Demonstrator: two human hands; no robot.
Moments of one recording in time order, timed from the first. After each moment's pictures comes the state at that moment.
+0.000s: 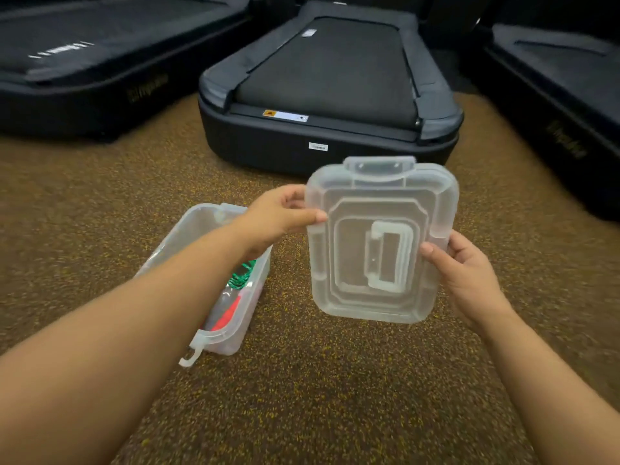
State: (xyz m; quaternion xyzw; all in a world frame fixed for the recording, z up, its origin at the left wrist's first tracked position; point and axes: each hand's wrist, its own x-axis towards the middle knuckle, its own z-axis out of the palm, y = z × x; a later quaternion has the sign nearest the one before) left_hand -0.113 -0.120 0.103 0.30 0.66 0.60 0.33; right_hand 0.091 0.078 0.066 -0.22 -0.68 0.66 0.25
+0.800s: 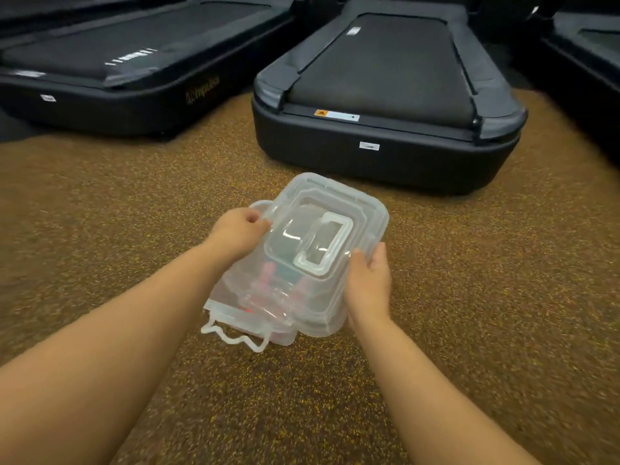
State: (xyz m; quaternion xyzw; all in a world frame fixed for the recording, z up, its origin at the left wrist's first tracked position) left_hand -0.169 -0.238 0.077 0.11 0.91 0.38 0.13; right_hand -0.037 -0.102 0.018 -0.36 -0.59 0.67 0.25
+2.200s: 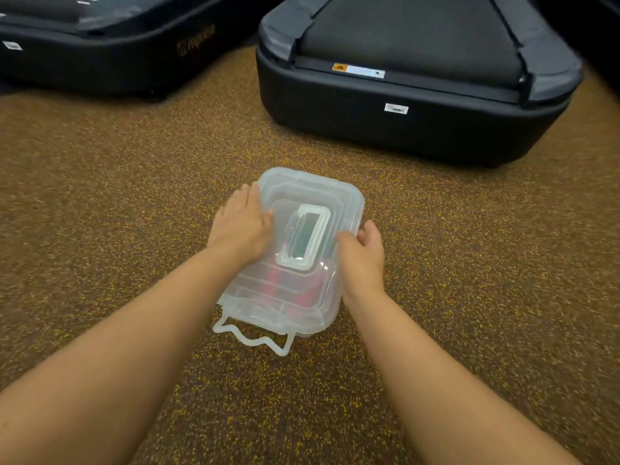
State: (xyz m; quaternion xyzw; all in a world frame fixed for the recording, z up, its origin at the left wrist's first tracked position) left_hand -0.218 -0.251 0.000 0.21 0.96 0.17 0.07; right_hand -0.100 -0.128 -0.010 -0.40 -0.56 0.70 0.20
